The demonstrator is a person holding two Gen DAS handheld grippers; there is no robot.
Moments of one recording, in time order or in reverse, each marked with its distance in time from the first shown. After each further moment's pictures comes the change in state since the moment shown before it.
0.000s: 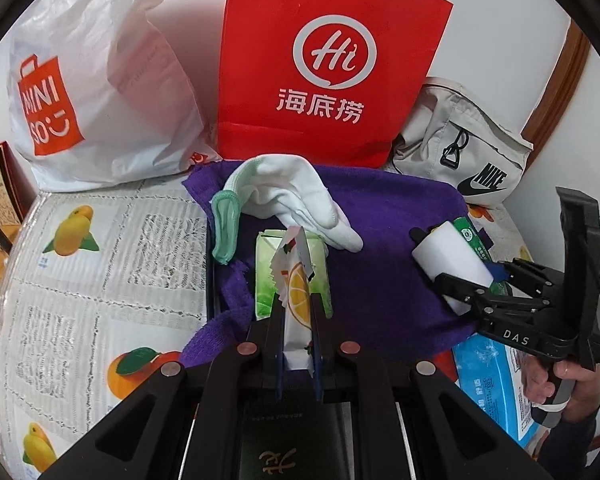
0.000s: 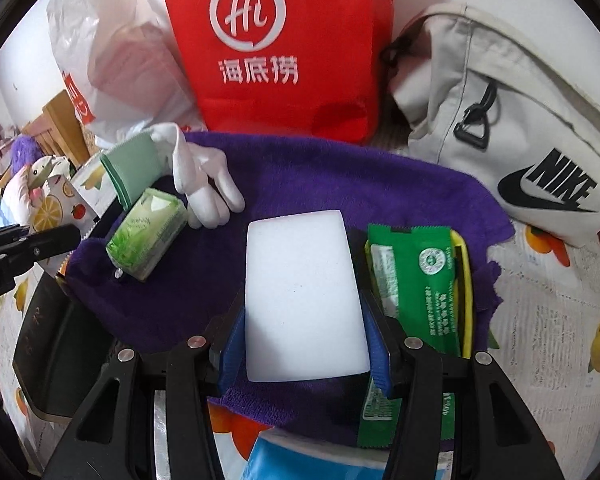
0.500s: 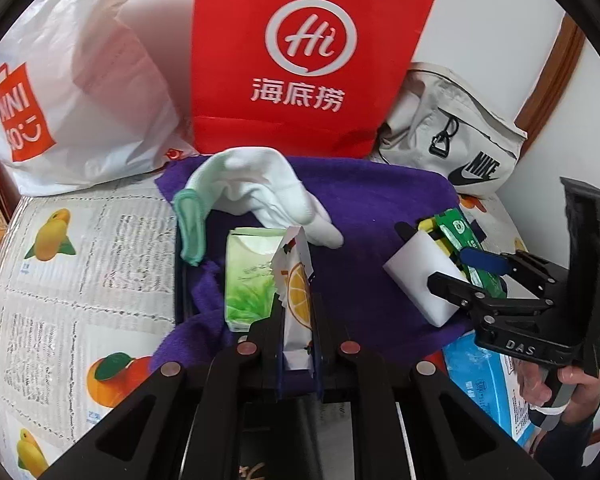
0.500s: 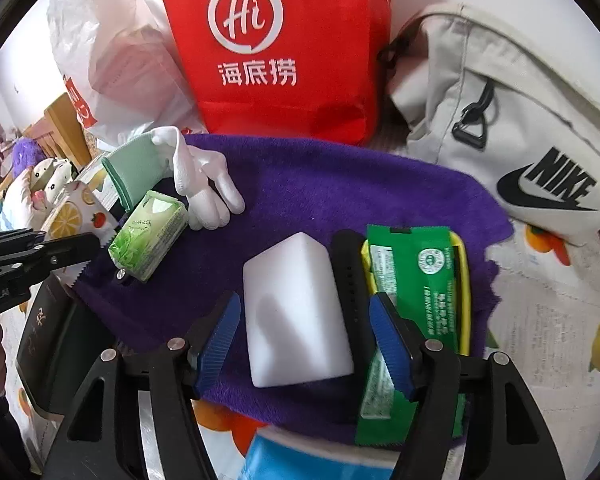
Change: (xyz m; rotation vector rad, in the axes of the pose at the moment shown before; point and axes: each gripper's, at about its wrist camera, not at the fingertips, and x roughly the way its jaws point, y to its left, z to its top) left arm 0.013 -0.020 0.005 0.033 0.033 -0.021; right arm -0.009 -0.003 -0.003 0.000 -0.023 -0.006
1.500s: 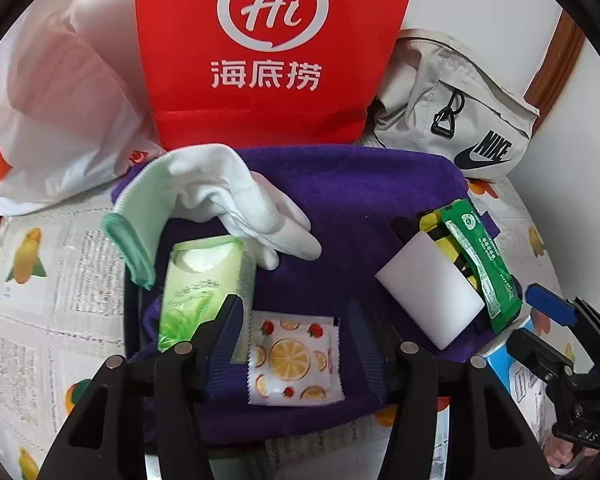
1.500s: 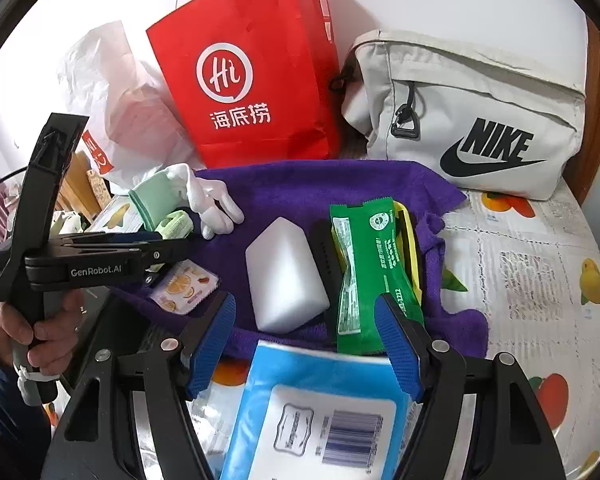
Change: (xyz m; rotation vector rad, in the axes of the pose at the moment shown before) left arm 0.033 -0.030 0.015 0.044 0.062 0.053; right arm -0.056 -0.020 -0.045 0.149 -0.137 0.032
